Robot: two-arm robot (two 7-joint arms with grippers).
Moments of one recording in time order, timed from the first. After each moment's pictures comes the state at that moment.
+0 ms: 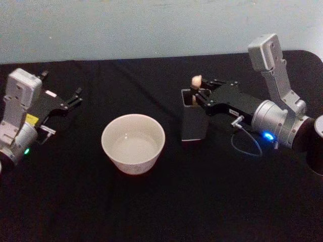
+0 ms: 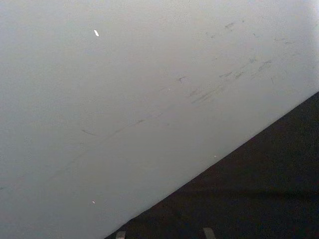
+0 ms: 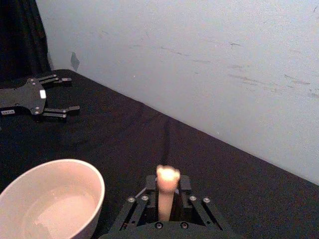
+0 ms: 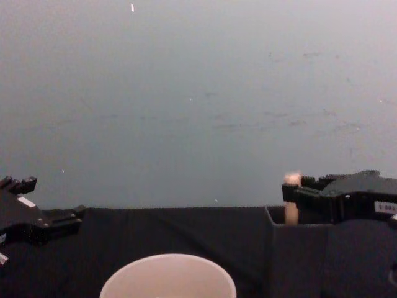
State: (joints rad) left arm -0.20 0.60 0.45 -1.41 -0.25 -0.12 0.03; right arm 0.20 0.47 -0.38 -1.66 0.37 0.26 0.35
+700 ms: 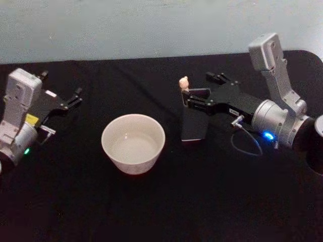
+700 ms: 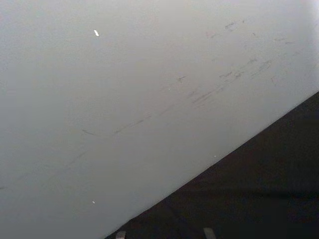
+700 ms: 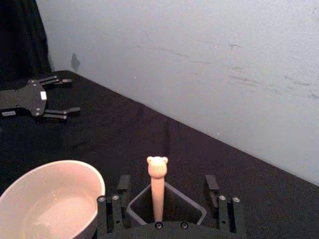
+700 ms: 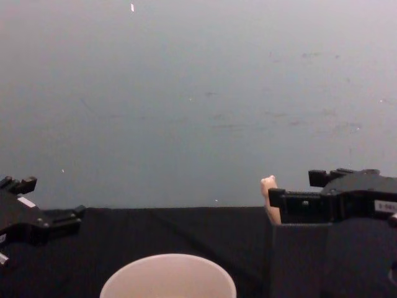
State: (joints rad) left arm -0.20 0.60 0.45 -1.41 -0.25 -0.12 0.03; right arm 0.20 0.47 -0.38 -1.66 0.37 0.26 0.35
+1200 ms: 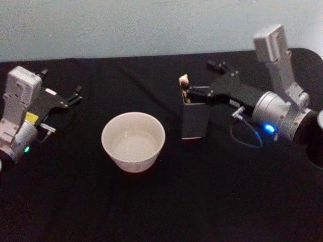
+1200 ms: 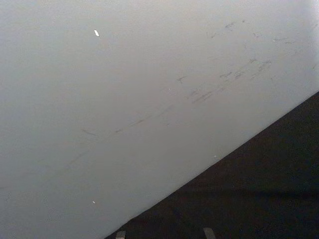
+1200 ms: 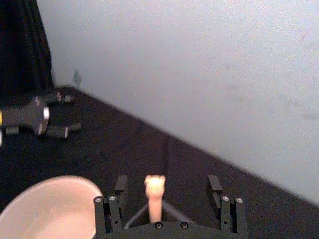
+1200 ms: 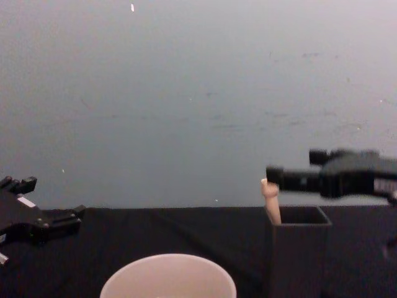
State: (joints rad) left arm -0.20 0.60 0.45 -1.41 -0.25 -0.12 0.03; right arm 0.21 0.46 -0.37 -1.66 0.38 0.22 0.36
